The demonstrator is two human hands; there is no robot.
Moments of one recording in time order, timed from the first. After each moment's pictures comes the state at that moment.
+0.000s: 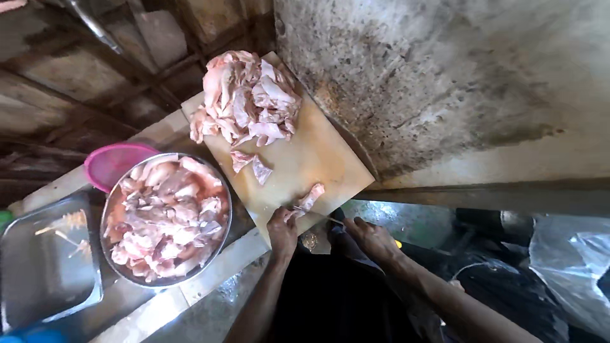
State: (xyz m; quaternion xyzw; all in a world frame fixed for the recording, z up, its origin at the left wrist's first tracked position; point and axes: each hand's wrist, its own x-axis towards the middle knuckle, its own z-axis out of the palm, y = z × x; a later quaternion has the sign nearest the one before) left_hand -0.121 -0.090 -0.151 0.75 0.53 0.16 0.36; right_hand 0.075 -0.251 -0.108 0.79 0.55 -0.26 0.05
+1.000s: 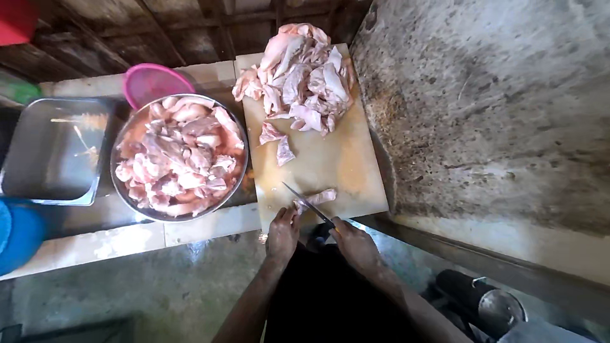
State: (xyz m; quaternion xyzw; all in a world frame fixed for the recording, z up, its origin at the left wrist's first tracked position) left_hand -0.117 -0.136 -0.159 0.71 0.60 0.16 0.33; right_hand 0.078 -0.198 -0.099 0.73 0.60 -0.29 0.09
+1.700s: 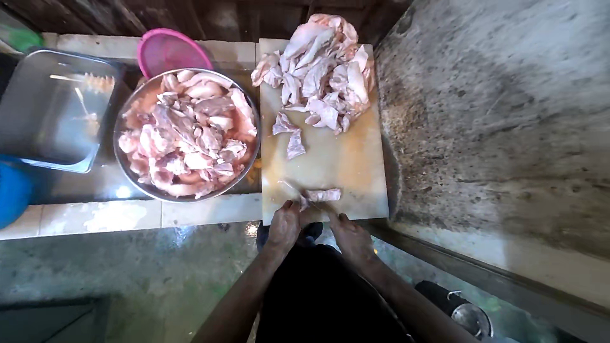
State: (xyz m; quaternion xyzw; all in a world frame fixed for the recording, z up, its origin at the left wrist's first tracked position) left_hand -0.115 -0.117 -0.133 0.72 0.58 0.02 0.38; right_hand 0.066 -0.178 -0.097 0.72 0.62 -0.23 0.20
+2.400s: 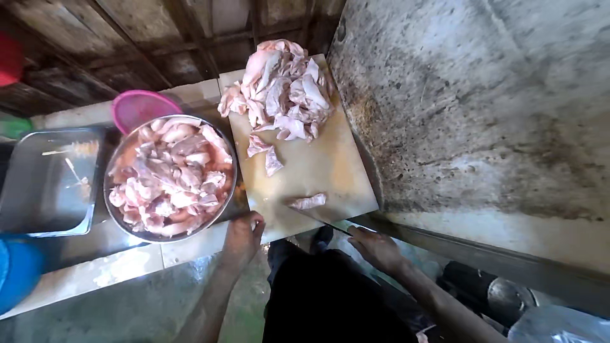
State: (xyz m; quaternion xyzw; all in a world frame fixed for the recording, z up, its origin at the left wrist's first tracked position) left_hand -0.187 -0.064 -0.059 0.74 0.57 0.00 0.36; right_hand 0.153 -0.231 -0.100 0.70 0.61 -0.35 0.10
